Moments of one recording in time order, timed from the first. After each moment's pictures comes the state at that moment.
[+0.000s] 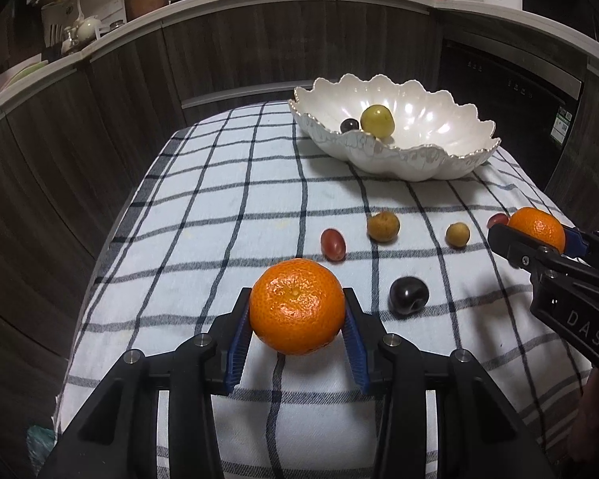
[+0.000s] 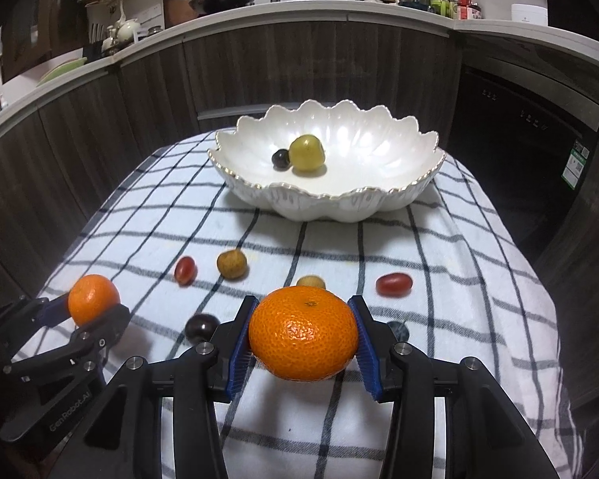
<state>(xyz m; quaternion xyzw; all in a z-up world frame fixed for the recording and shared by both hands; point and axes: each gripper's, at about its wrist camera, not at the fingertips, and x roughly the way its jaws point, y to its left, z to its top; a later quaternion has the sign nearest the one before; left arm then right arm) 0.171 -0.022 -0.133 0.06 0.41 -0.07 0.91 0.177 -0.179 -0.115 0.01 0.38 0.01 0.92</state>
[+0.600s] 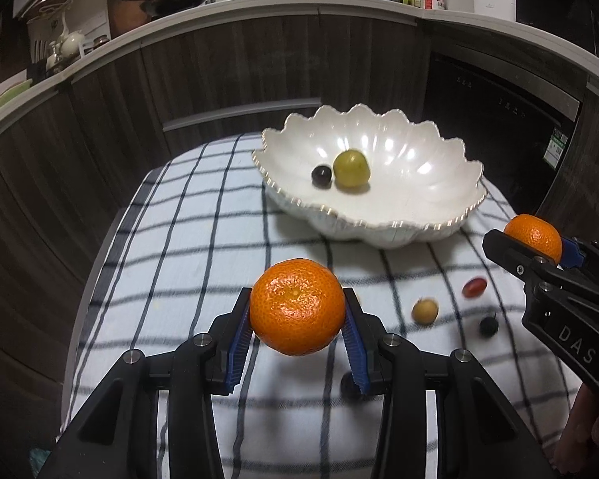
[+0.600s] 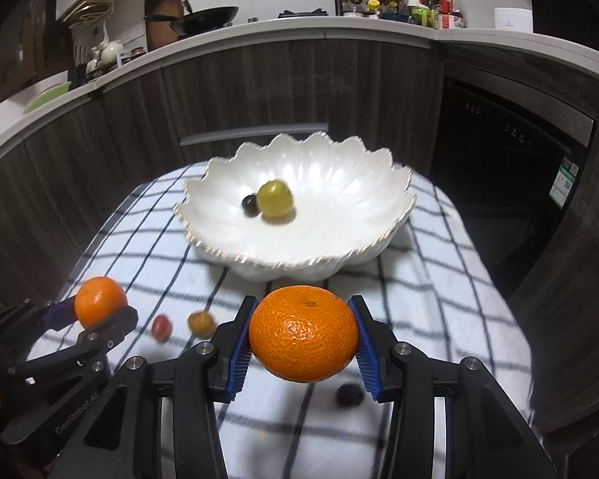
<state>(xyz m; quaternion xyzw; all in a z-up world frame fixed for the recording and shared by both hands) 0.221 -0.063 -0.095 0.06 0.39 -0.09 0.91 0.208 -0.211 -0.082 0.02 0.36 -0.01 0.93</state>
